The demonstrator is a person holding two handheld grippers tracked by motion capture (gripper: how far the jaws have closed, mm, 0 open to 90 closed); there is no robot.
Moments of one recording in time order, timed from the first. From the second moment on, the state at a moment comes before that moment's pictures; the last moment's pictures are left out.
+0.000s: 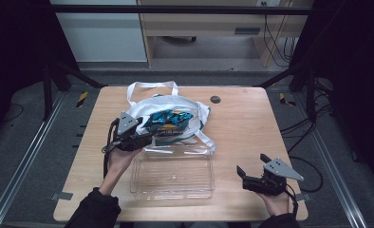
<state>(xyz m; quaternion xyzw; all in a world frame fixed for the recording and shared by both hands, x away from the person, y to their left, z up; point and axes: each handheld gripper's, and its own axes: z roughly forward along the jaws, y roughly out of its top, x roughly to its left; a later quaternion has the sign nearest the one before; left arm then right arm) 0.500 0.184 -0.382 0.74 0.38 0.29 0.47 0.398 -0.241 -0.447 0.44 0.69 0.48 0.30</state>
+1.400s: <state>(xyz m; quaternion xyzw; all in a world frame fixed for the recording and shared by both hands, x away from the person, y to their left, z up) 0.502 0.180 -0.389 0.74 0.39 0.26 0.48 0.398 -0.241 -0.447 0.44 0.69 0.48 0.30</state>
